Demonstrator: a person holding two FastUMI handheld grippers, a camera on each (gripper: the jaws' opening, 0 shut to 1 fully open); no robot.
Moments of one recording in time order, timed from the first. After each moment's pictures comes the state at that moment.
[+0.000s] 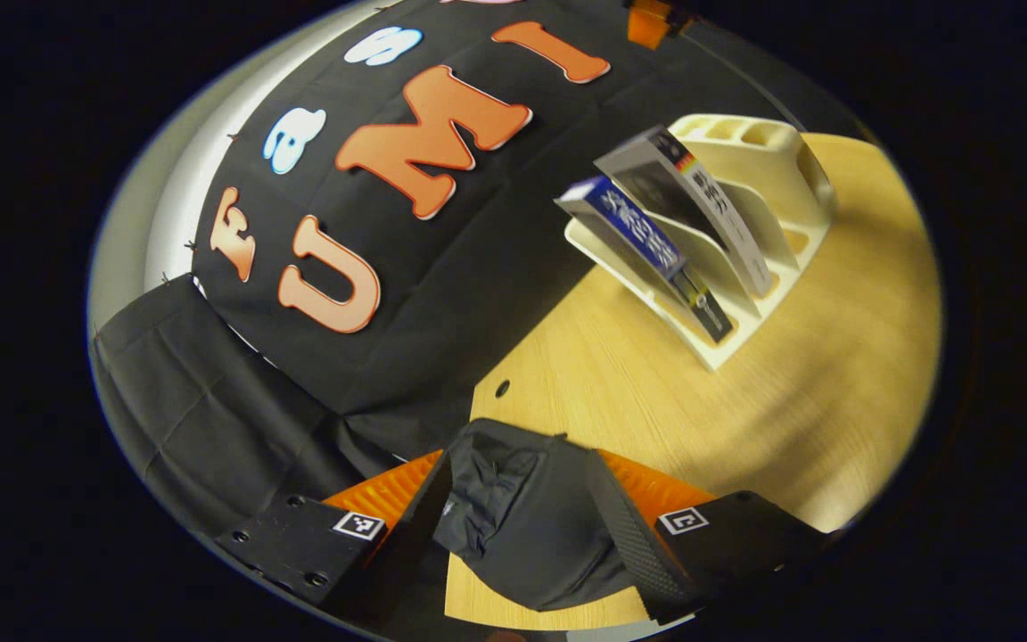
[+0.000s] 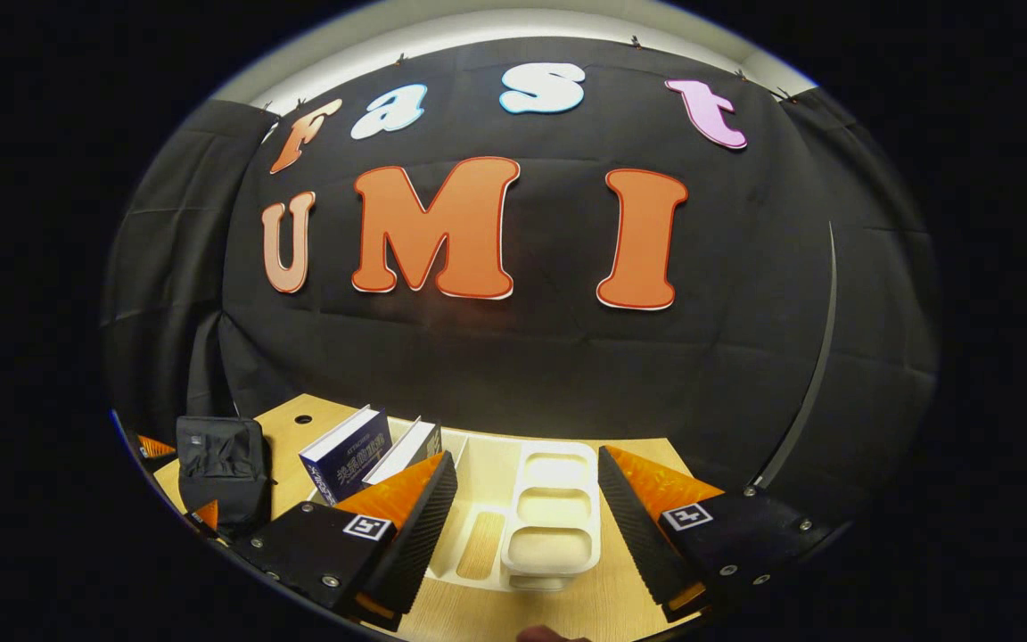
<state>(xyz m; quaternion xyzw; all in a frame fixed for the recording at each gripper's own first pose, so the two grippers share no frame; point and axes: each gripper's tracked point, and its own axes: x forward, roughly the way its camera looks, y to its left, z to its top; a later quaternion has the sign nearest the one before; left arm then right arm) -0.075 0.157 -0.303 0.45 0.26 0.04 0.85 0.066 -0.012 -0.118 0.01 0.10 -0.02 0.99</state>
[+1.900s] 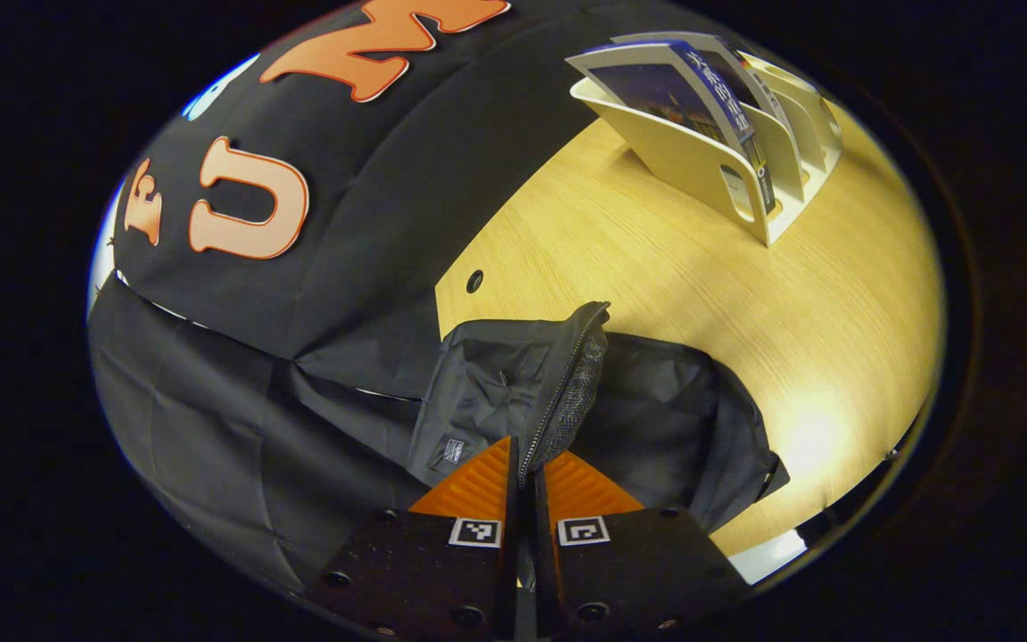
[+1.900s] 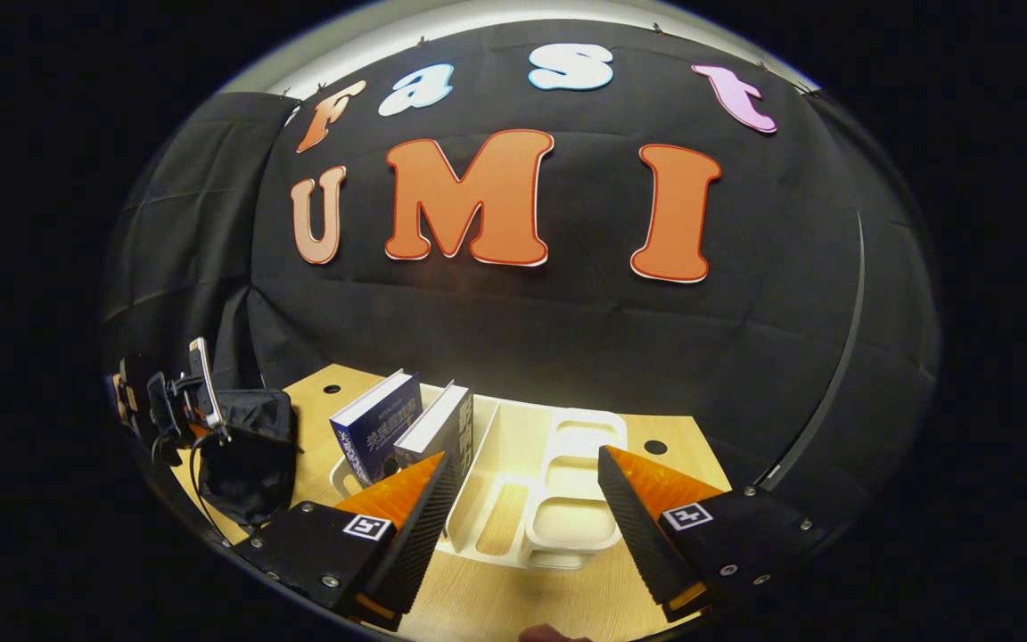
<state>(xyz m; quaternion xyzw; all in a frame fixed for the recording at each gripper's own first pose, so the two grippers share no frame) -0.022 0.276 -0.309 0.42 0.47 0.00 0.78 0.046 0.015 -0.136 -0.01 0.15 0.03 0.99</state>
